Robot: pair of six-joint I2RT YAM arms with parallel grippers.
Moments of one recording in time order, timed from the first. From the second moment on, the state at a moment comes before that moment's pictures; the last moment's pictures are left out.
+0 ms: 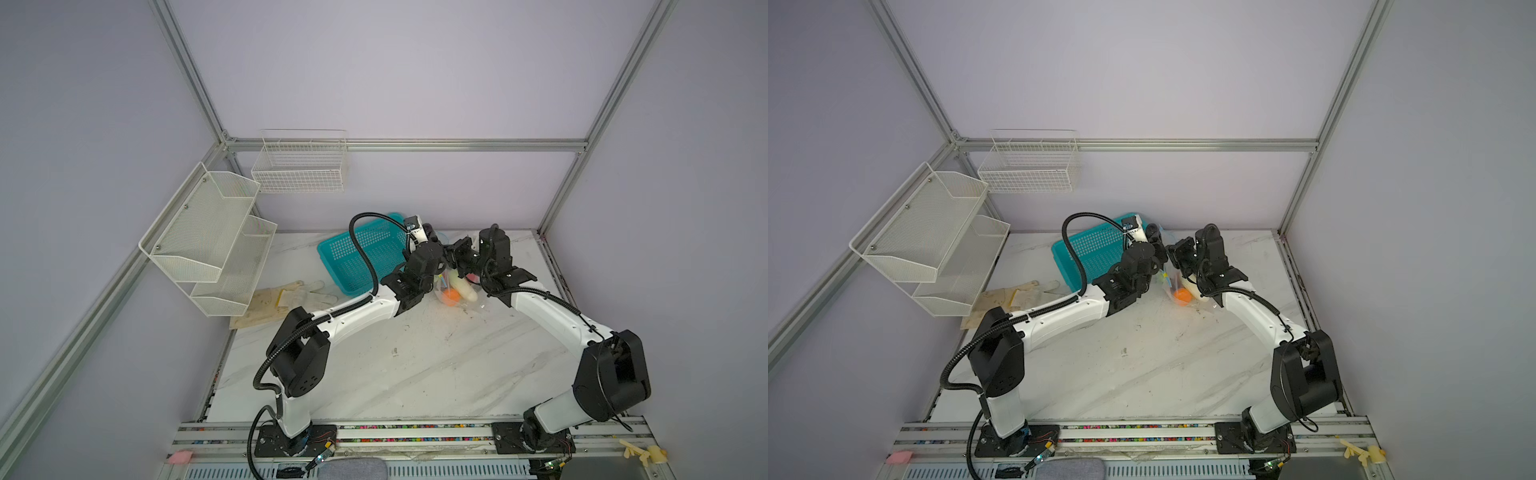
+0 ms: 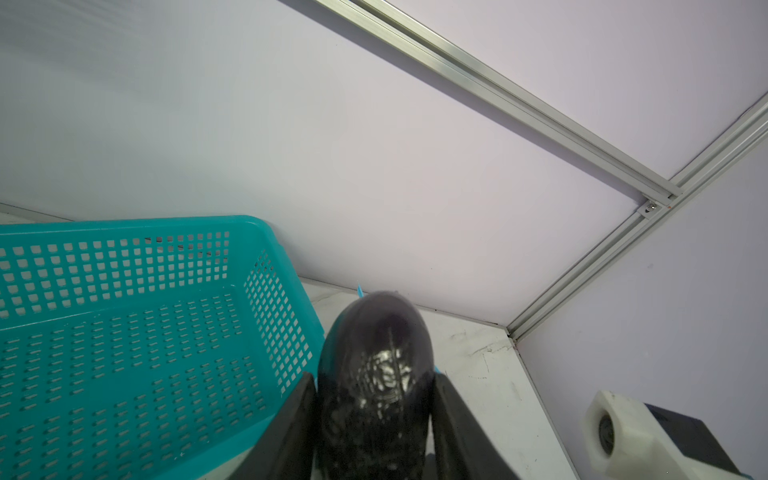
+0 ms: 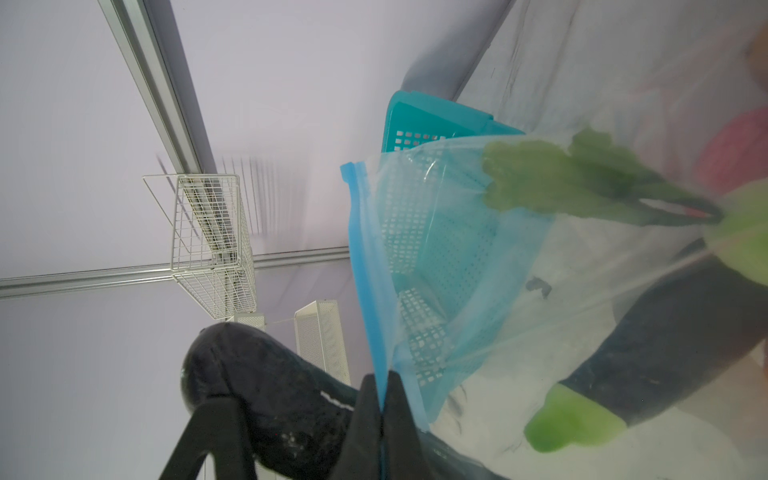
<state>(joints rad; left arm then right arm) -0.84 1.86 1.54 0.17 -0.70 -0.54 0.39 1.52 1.18 -0.01 -0.26 1.38</state>
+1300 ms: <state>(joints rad) -0.70 1.35 1.24 -0.20 -0.48 -0.56 0.39 1.49 1.18 -0.02 -0.26 1.29</state>
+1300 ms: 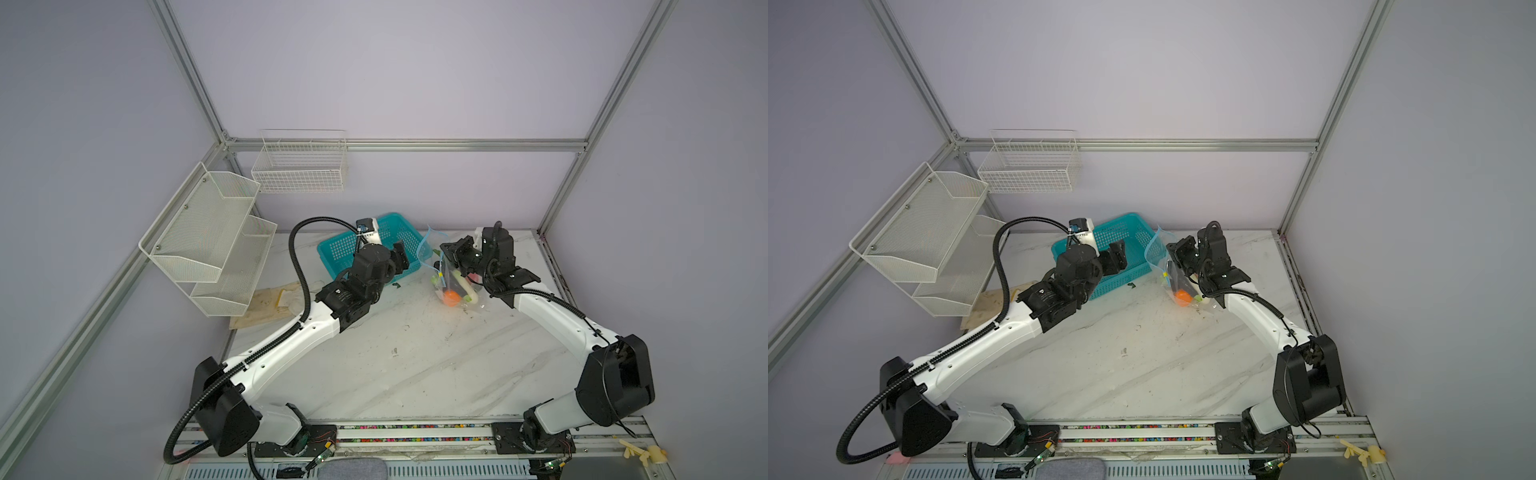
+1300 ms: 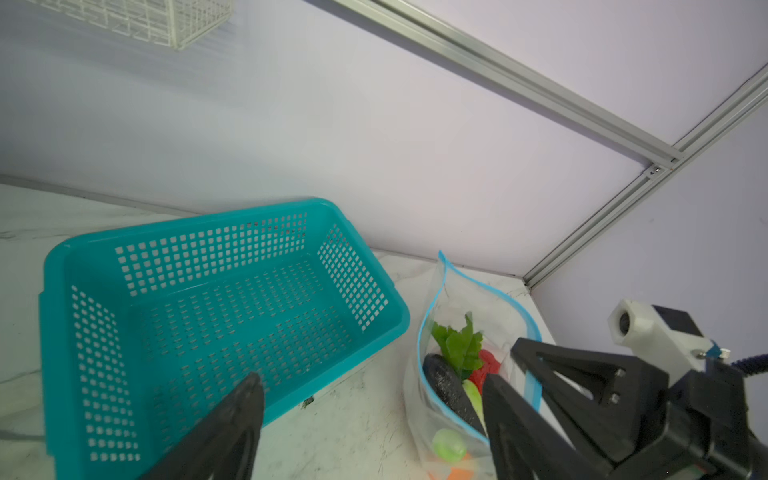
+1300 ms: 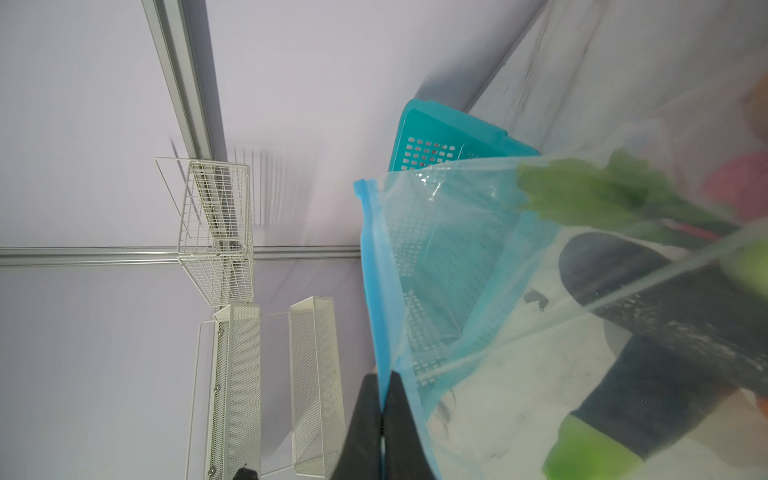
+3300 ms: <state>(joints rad) -0.25 1.75 1.13 -0.08 -0.13 -0.66 0.42 1.39 1.13 -0.09 -0.26 1.06</state>
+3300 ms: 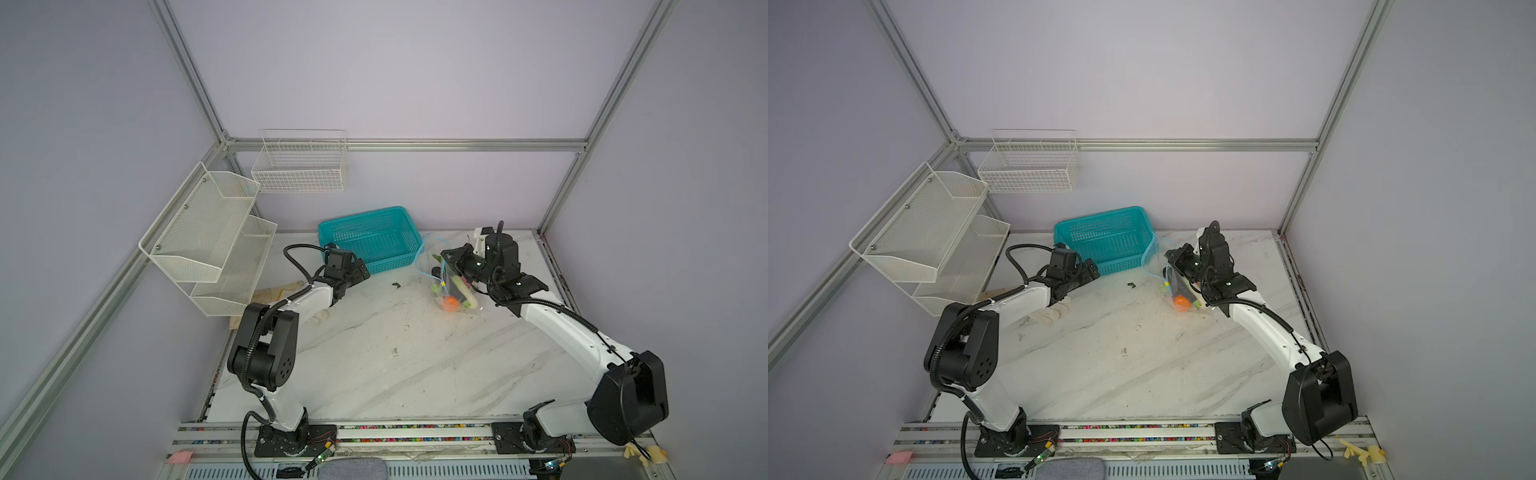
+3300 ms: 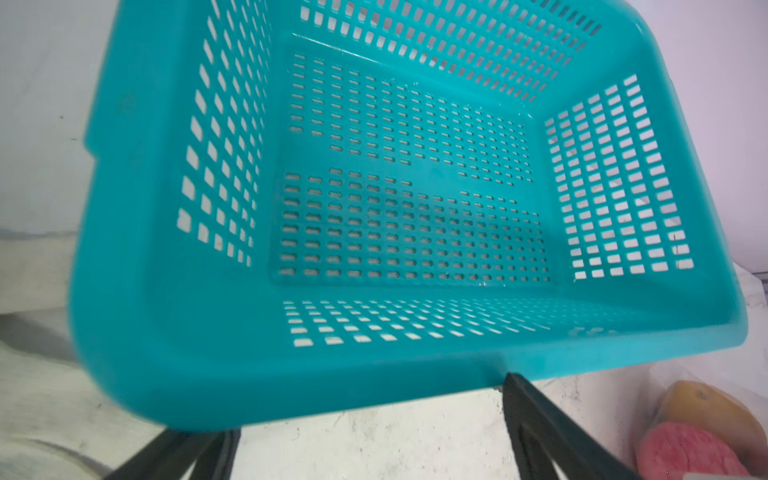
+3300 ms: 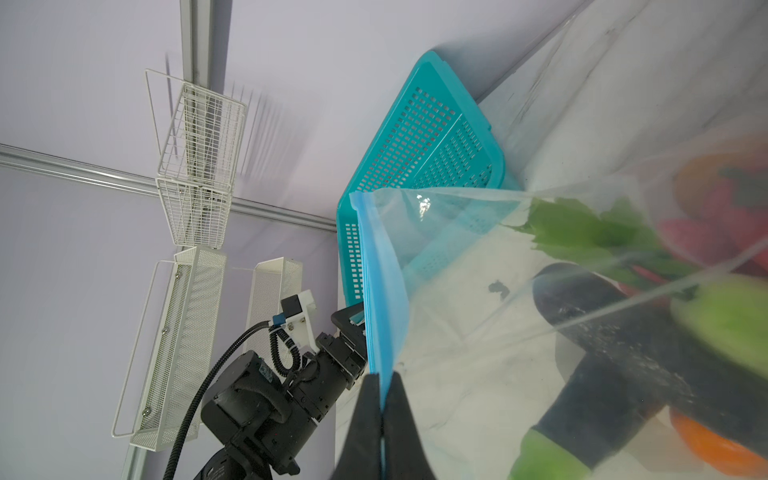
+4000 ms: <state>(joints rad) -0.18 1.81 1.23 -0.08 -0.08 -0.67 0.45 1.37 1.13 -0.13 -0.31 0.97</state>
